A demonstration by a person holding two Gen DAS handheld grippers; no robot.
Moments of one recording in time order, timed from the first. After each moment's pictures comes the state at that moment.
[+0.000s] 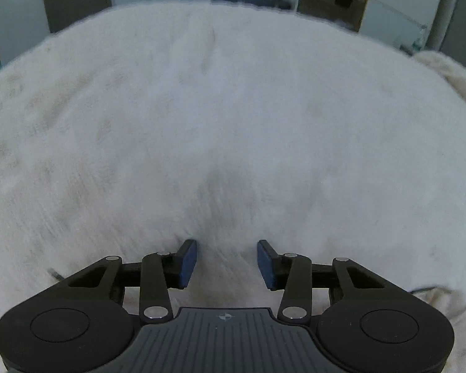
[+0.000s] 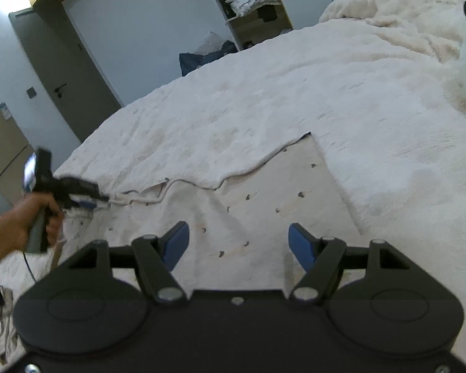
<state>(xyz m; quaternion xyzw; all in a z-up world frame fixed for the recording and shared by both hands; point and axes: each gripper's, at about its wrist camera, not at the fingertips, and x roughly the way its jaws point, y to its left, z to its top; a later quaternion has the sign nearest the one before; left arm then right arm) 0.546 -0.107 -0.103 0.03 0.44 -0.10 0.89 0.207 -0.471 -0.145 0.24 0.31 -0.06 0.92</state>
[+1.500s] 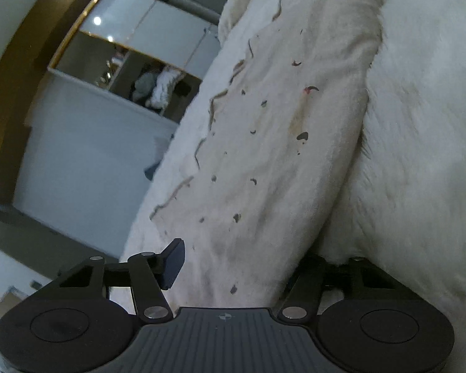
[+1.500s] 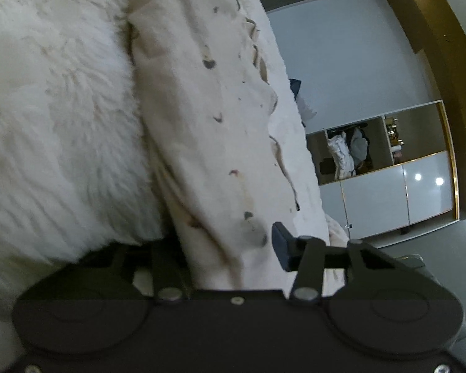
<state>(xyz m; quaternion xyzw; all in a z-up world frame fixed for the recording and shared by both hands) 0.192 -0.025 -0.233 0.56 0.05 -0.19 0.81 0.112 -0.332 -0.258 -0.56 0.25 -0.06 0.79</state>
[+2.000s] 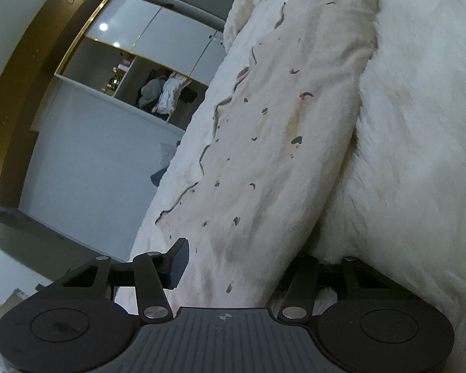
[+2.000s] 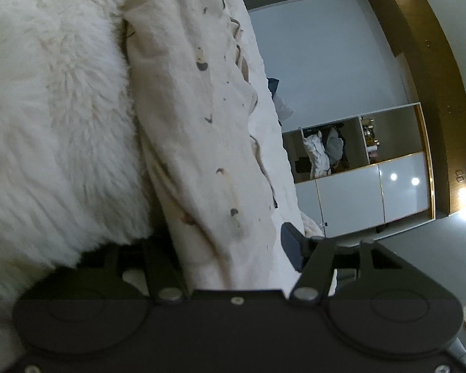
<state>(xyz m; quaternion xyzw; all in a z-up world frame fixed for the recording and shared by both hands) 0.199 -0.026 -0.230 0.54 0.06 -0.18 0.82 0.112 -0.334 -0.263 -0.57 0.23 -0.09 0.78</state>
